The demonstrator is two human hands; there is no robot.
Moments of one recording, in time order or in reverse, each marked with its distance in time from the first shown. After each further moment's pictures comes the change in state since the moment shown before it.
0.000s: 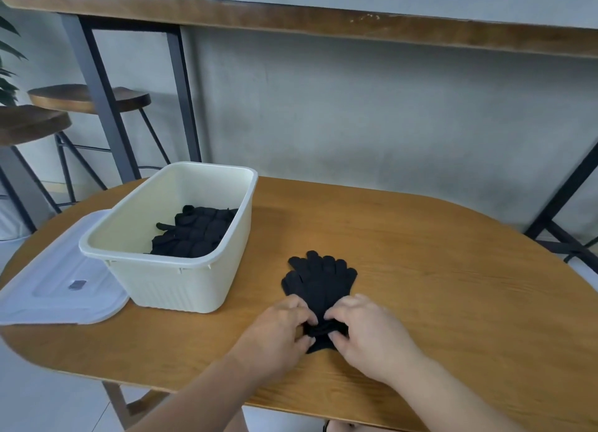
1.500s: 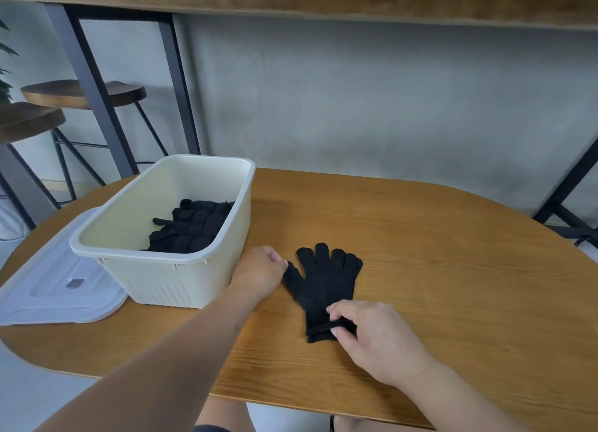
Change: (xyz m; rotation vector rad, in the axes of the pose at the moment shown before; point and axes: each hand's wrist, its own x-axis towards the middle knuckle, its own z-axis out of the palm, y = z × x) left_hand 0.071 -0.030 -0.035 -0.237 0.166 -0.640; right_hand -0.010 0.005 0.010 0.106 -0.024 0.057
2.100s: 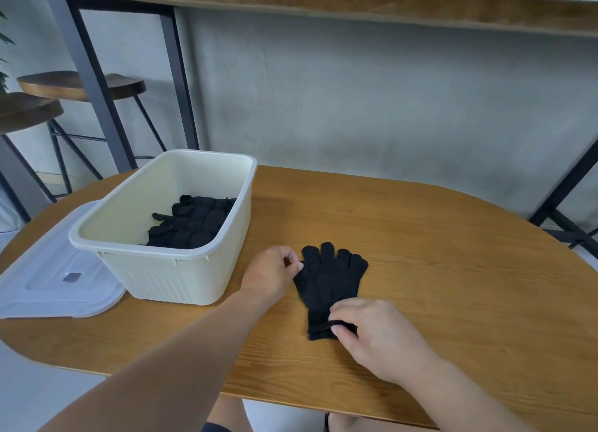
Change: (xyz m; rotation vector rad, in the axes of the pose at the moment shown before) left_hand 0.002 -0.002 0.020 0.110 -0.004 0.218; right_hand -0.002 -0.008 -0.015 -0.056 -0.035 -0.054
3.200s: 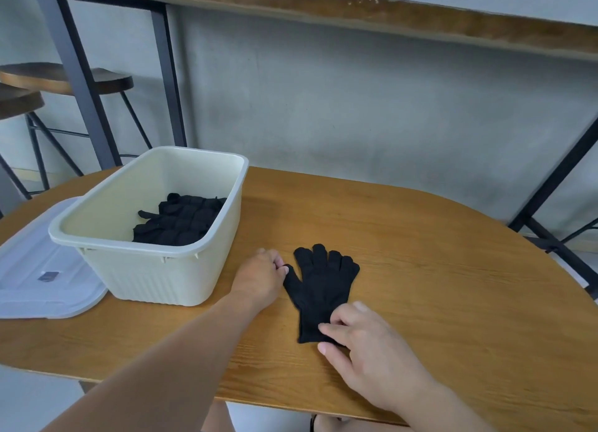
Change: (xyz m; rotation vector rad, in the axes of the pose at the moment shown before) left_hand 0.007 -0.010 0.010 0.076 0.021 0.005; right_hand -0.018 -0.002 0.014 -0.076 -0.003 -0.030
